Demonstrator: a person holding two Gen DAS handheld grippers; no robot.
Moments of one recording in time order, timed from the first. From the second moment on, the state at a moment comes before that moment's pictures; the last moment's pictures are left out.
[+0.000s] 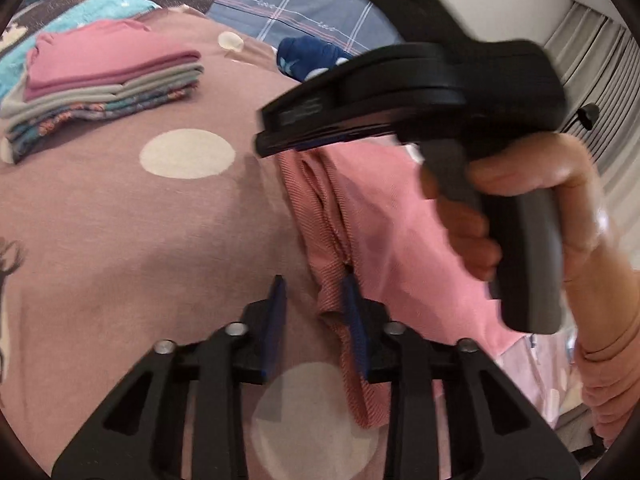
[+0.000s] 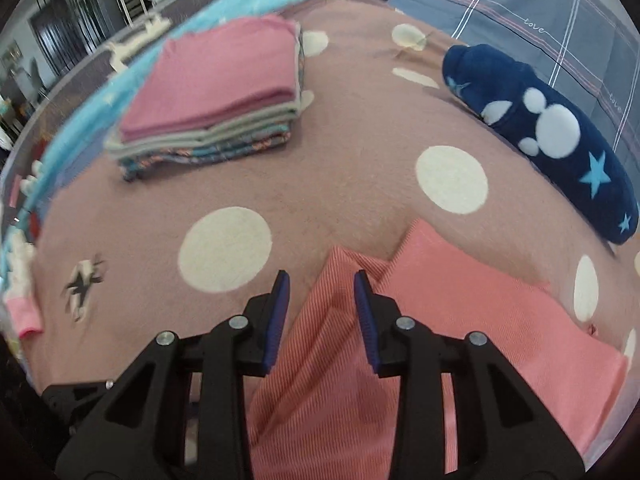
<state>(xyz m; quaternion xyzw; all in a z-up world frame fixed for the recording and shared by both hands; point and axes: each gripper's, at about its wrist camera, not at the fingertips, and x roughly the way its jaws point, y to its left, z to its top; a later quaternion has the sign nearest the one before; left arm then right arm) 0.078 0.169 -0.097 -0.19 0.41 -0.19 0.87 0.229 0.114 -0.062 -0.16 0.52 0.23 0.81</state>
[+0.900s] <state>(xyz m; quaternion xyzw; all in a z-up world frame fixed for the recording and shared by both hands) 0.039 0.146 -0.098 -0.18 0.42 -0.24 0.86 0.253 0.101 -0.075 -0.18 0.52 0.13 0.82</state>
